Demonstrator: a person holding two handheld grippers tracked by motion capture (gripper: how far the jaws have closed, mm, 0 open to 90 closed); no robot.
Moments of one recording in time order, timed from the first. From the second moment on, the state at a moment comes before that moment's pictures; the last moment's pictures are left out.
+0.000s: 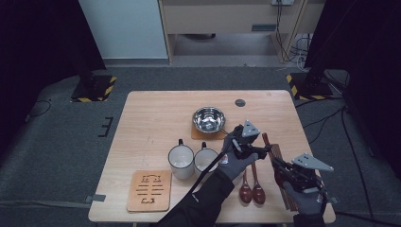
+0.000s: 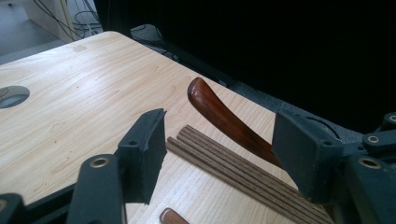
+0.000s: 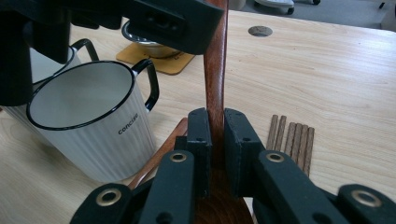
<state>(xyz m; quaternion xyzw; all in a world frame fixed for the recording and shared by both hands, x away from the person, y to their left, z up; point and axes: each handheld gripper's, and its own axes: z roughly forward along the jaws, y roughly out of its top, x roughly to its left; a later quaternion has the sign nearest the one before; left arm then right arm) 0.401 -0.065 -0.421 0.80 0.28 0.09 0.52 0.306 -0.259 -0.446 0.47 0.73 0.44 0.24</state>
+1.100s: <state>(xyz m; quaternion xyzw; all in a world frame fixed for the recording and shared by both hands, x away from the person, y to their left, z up) 0.393 -0.075 -0.421 0.81 0.27 0.08 0.52 0.306 -0.257 -0.446 0.46 0.73 0.45 0.24</state>
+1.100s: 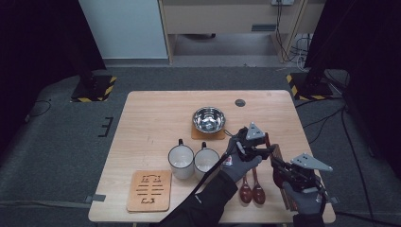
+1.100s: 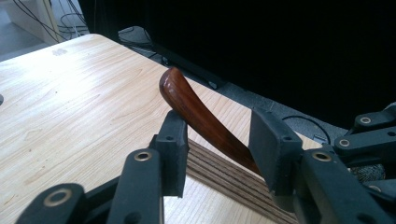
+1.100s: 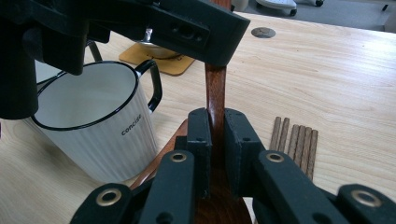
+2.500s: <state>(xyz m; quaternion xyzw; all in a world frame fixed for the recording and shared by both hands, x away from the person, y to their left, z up) 0.381 -0.078 -0.412 0.81 0.25 0.07 0.53 0.308 -0.256 -0.448 0.46 0.73 0.44 0.24</state>
